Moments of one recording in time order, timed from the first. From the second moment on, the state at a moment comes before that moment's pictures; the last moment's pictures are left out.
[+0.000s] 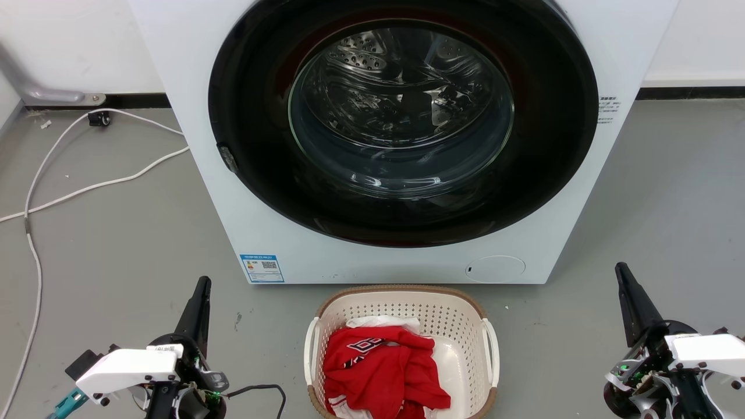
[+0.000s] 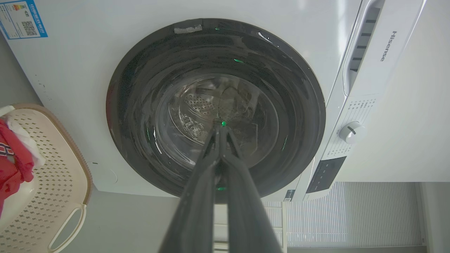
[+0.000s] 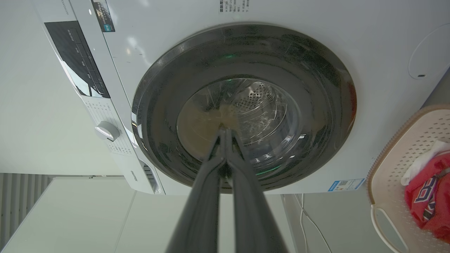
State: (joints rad) left arm -0.10 0.06 0.10 0.25 -1.62 -0.13 0.10; right arm -0.10 -0.06 -0.11 0.25 1.62 0.13 0.11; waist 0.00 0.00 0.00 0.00
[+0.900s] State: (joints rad) left arm -0.10 0.06 0.11 0.25 -1.61 -0.13 0.11; right arm -0.10 -0.06 -0.11 0.25 1.61 0.13 0.11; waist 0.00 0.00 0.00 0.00
